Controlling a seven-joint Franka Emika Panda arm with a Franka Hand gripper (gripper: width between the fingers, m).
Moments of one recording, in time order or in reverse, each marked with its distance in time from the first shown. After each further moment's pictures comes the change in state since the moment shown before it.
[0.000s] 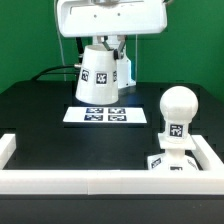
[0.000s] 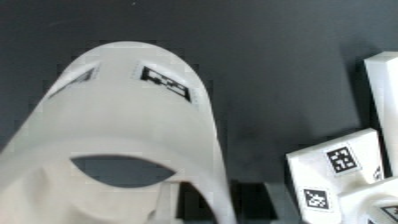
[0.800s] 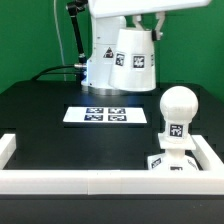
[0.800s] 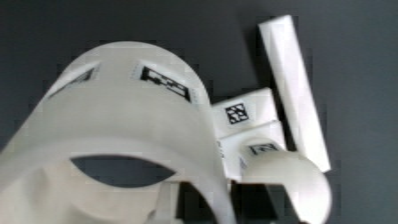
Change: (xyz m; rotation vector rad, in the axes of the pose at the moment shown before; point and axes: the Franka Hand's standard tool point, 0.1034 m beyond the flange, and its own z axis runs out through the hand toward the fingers) arm 0.029 -0.094 -0.043 0.047 0.042 0.002
